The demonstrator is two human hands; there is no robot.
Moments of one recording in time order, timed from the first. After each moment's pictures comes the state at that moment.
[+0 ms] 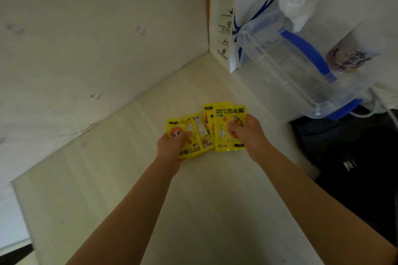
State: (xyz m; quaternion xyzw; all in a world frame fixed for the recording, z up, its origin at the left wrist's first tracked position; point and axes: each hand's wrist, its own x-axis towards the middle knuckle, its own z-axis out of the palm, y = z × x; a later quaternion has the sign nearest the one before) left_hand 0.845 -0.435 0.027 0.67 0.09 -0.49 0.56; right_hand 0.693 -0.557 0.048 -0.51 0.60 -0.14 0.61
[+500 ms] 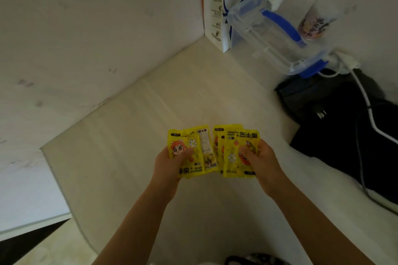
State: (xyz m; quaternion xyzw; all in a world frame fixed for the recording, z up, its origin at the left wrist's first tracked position) left_hand 0.772 -0.285 0.102 0.65 -0.02 -0.53 0.54; right_hand 0.586 -0.392 0.095 -0.45 0.62 -0.16 0.62
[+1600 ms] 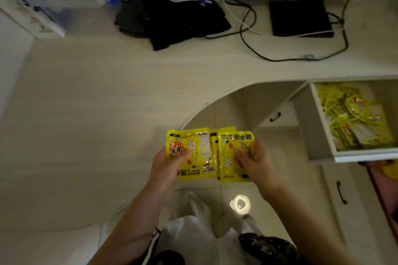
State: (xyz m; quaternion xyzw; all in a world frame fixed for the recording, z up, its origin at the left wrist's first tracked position) left_hand 0.647 -0.040 0.114 0.60 -0.39 -0.66 0.23; right_hand 0.455 0.043 0.126 -0.19 0.74 -0.43 0.48
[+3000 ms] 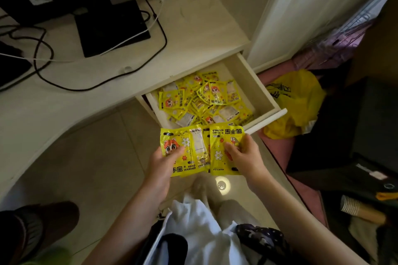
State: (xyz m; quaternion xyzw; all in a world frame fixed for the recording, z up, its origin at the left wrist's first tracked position) left_hand 0.175 0.110 0.082 0.52 -0.45 -0.72 0.08; right_hand 0.038 0.244 0.111 0.03 0.78 -0.50 0.38
